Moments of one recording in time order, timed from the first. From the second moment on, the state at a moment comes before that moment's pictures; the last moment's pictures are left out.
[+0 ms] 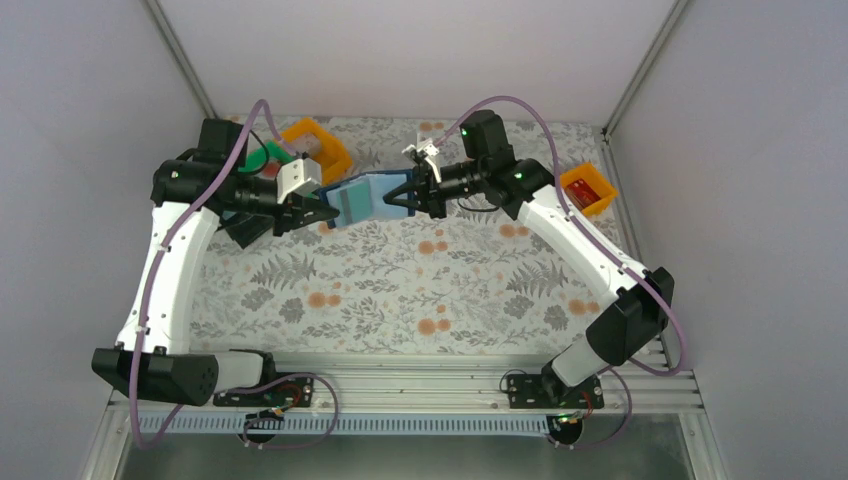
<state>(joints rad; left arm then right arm) -0.09 1.28 1.55 -1.33 1.02 0.99 0.61 1.56 1.55 -0.54 -0.98 -0.20</state>
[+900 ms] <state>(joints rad) -0.09 1.28 1.58 -1.35 0.97 1.02 0.61 1.56 1.55 -0.60 -0.99 -0.26</state>
